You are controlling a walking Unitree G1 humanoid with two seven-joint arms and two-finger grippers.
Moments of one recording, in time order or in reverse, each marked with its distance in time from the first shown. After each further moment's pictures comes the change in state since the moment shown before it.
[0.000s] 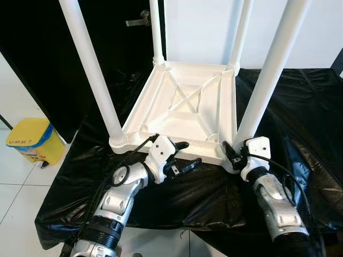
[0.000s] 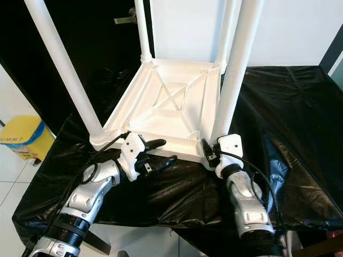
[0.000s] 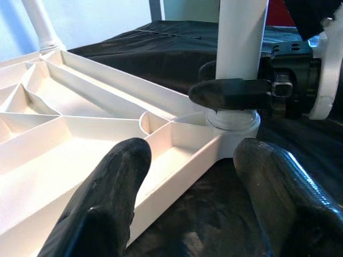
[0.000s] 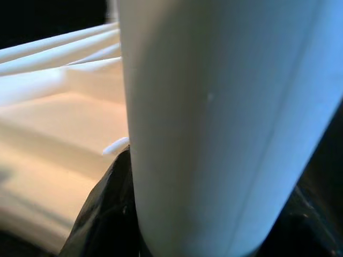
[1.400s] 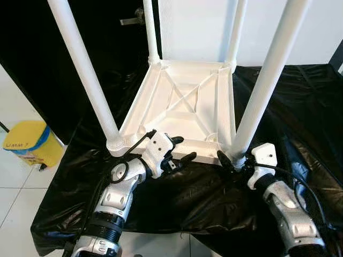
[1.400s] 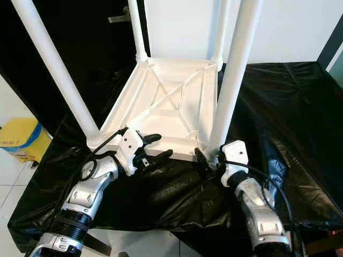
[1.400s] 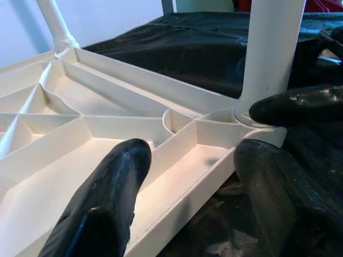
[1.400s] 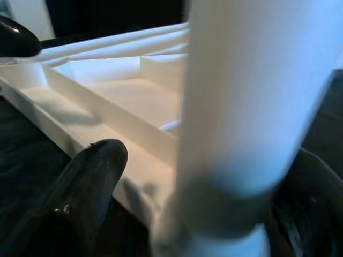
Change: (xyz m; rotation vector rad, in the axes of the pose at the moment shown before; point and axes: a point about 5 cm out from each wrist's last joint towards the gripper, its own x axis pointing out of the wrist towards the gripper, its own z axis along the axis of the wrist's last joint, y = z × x) left arm -0.004 0.014 0.002 0.048 0.011 0.067; right arm -0.013 -0.023 0.012 -0.082 -0.012 0.453
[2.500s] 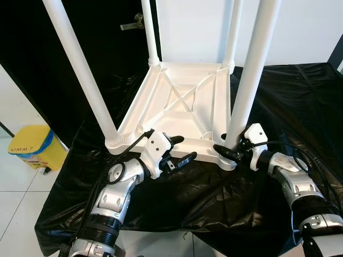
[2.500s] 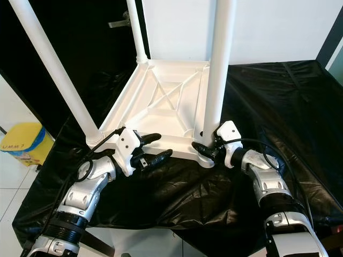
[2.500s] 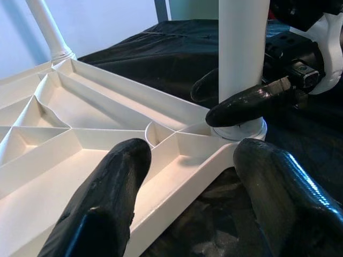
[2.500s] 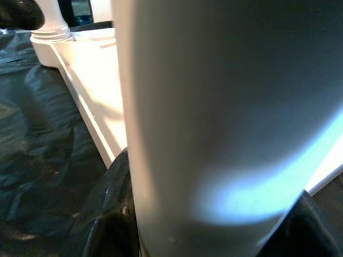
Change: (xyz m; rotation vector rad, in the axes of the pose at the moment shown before) left arm -0.005 -0.004 0.005 0.001 -0.020 -0.021; right arm 0.039 -0.021 -0.006 -0.050 0.074 0.249
